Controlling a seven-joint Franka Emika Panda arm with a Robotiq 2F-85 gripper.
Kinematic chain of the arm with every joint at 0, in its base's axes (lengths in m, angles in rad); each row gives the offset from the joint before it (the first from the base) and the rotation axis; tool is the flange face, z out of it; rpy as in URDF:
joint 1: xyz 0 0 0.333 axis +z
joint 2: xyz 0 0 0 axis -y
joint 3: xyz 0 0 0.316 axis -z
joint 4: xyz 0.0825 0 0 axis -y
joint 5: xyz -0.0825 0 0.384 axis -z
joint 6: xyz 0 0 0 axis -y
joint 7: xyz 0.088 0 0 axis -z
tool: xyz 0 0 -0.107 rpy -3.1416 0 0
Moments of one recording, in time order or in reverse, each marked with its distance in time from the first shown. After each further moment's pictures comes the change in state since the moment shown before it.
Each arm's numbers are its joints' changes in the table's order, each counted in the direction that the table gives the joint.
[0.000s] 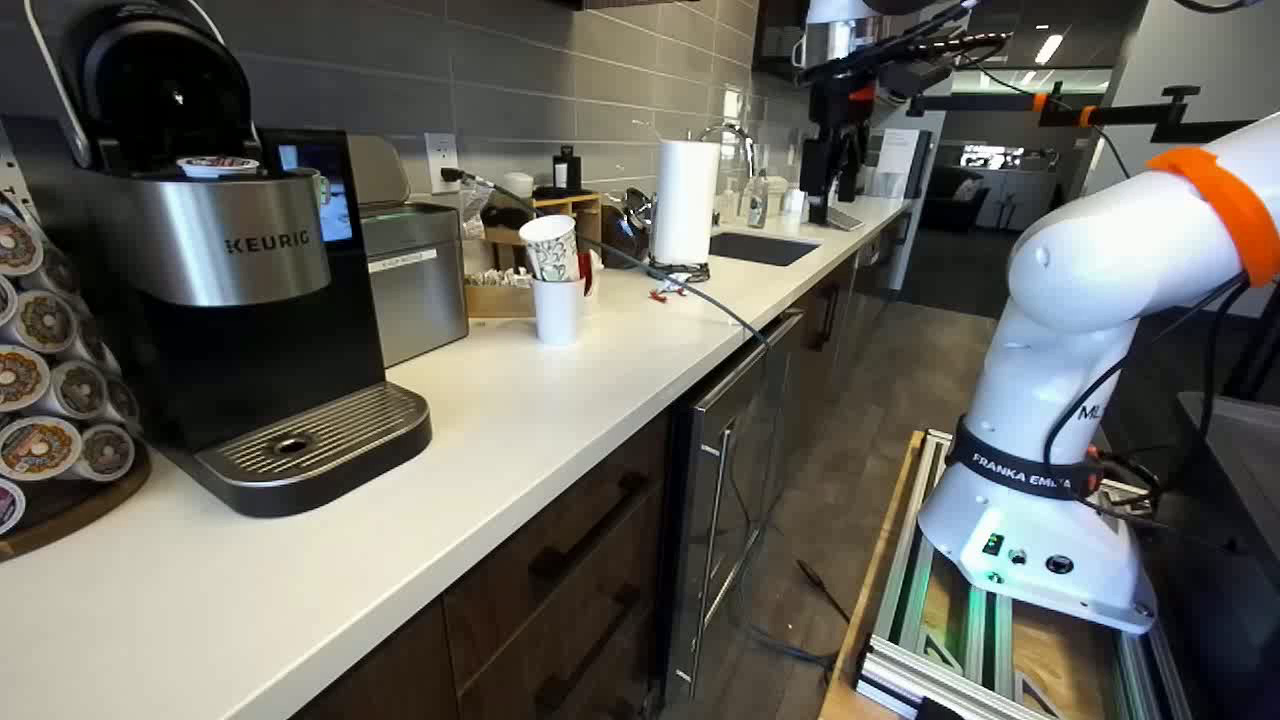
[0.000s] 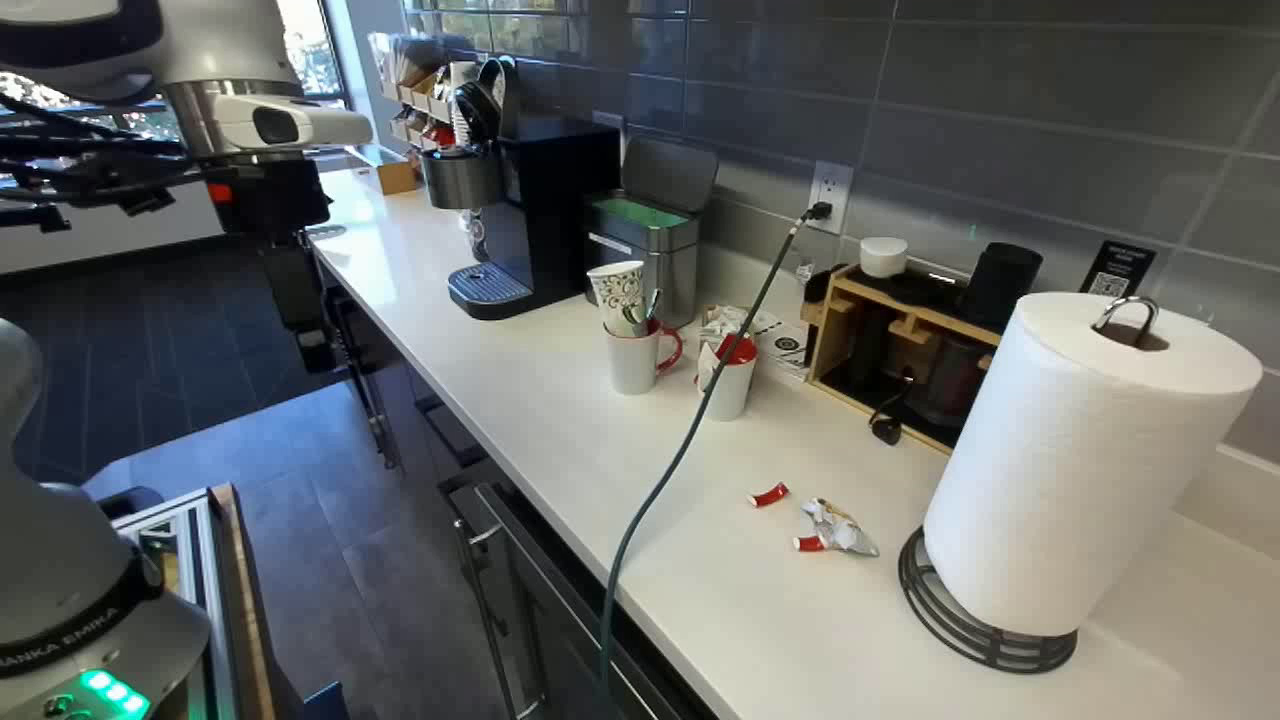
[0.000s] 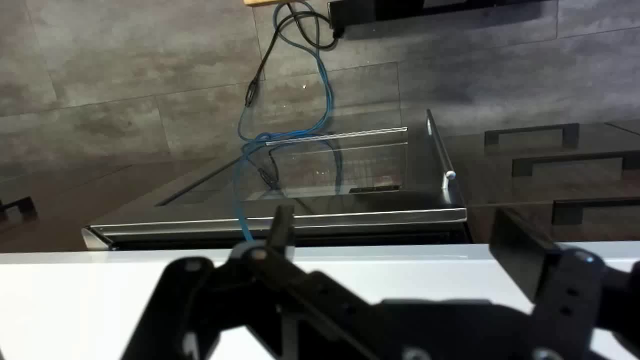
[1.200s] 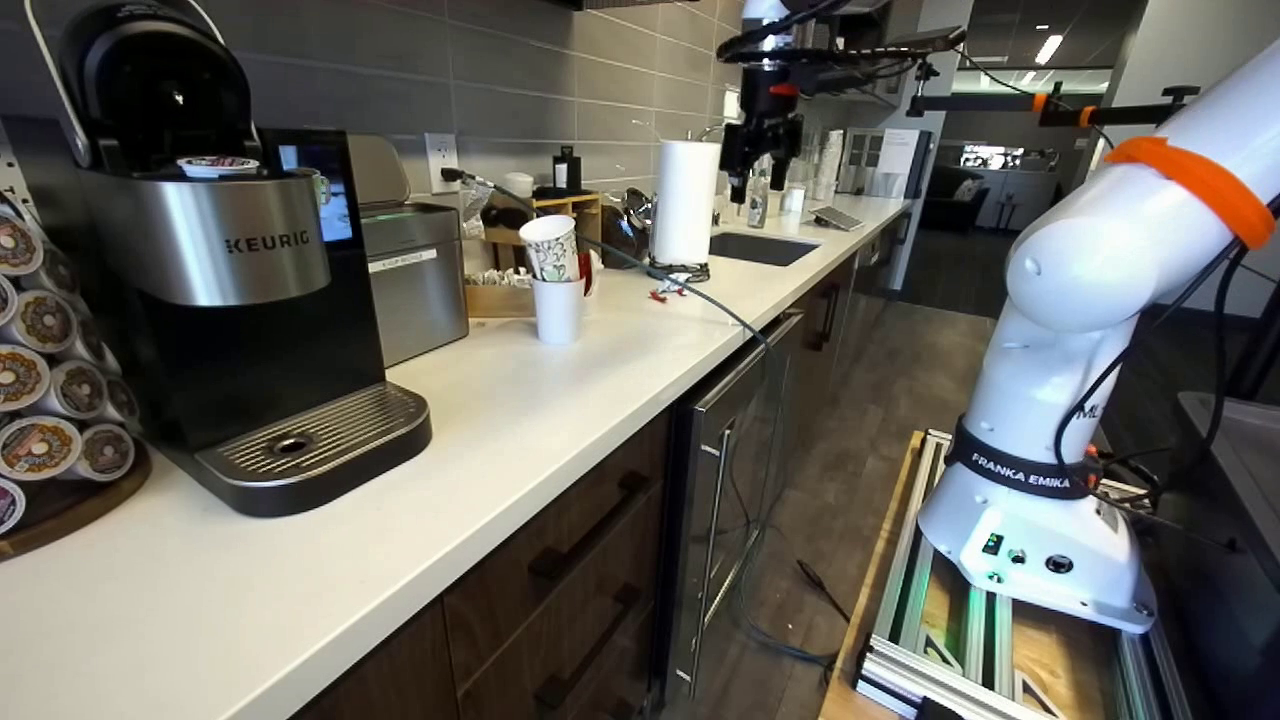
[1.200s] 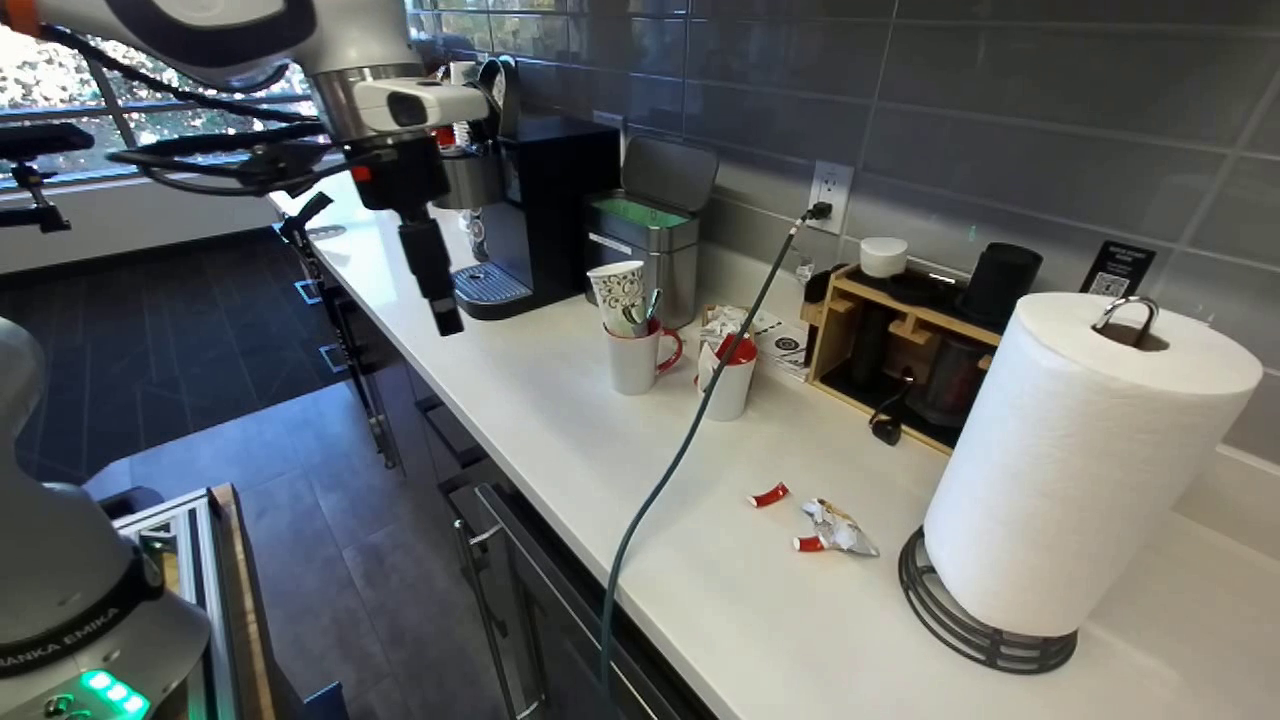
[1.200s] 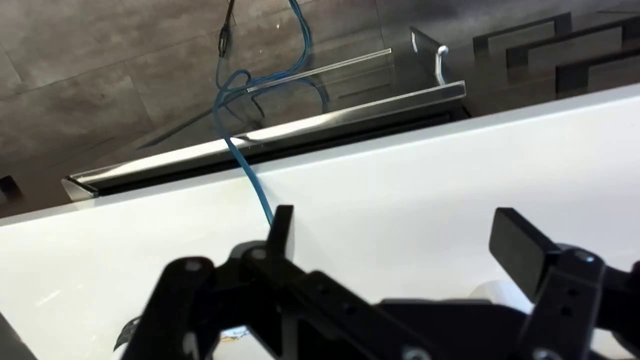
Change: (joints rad) arm 0.002 -0.313 0.042 0.195 -0.026 0.216 0.123
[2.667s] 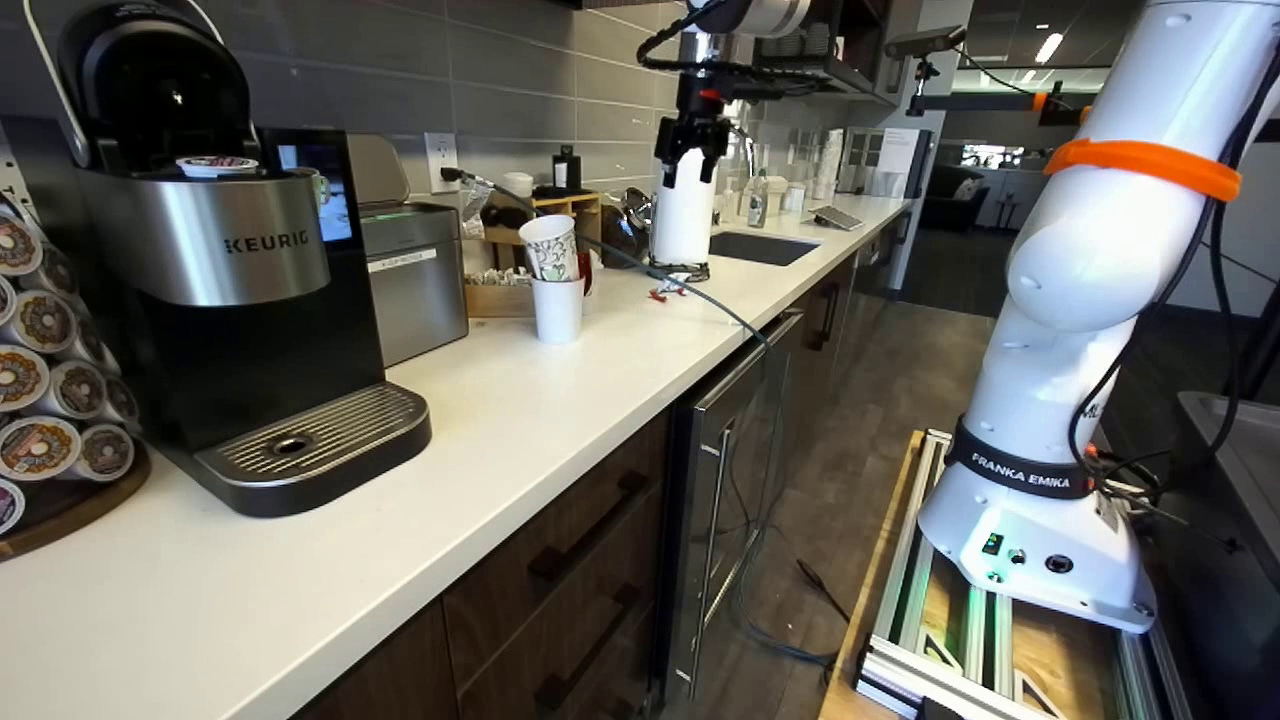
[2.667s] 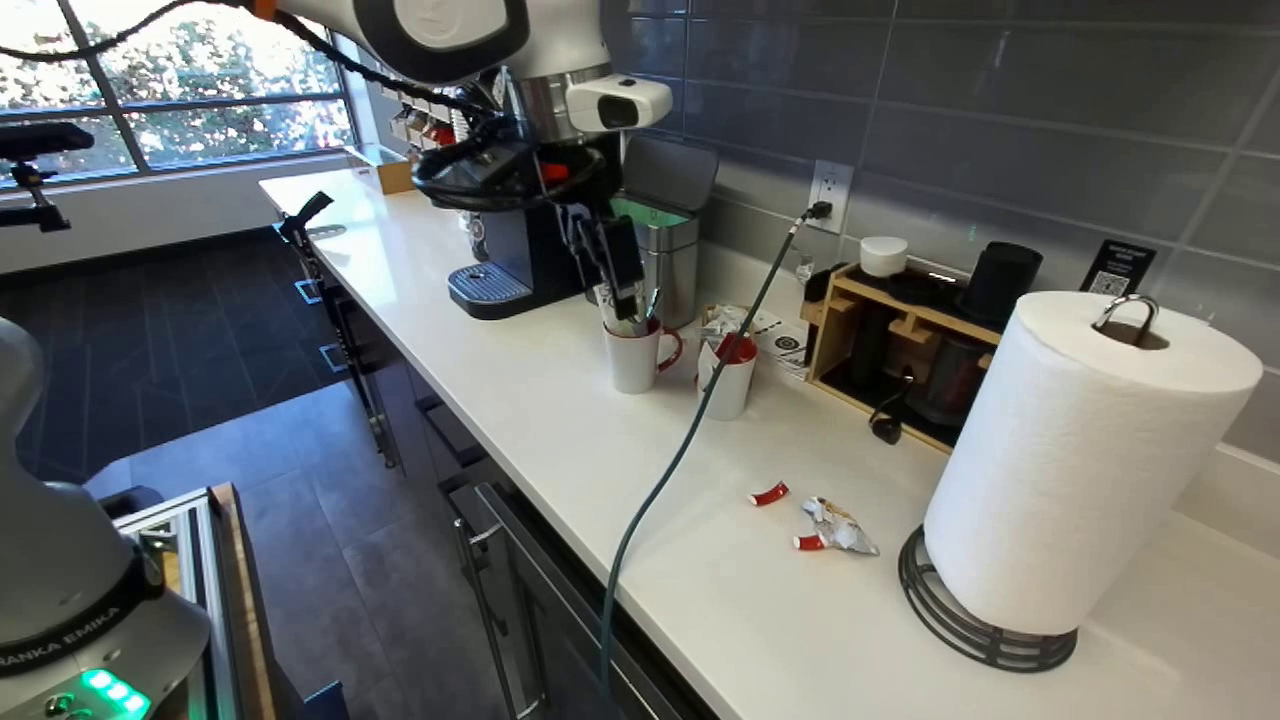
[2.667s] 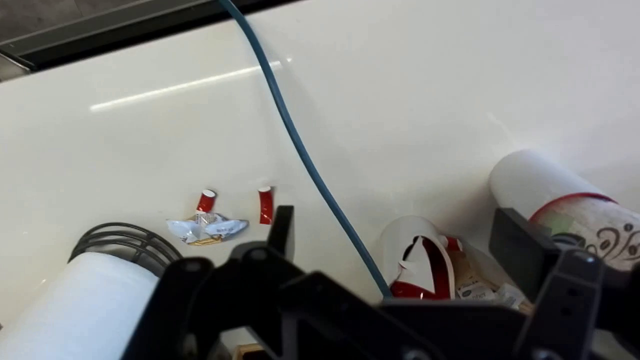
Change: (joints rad) arm 0.013 -0.454 0.126 0.386 -0.107 0.154 -0.169
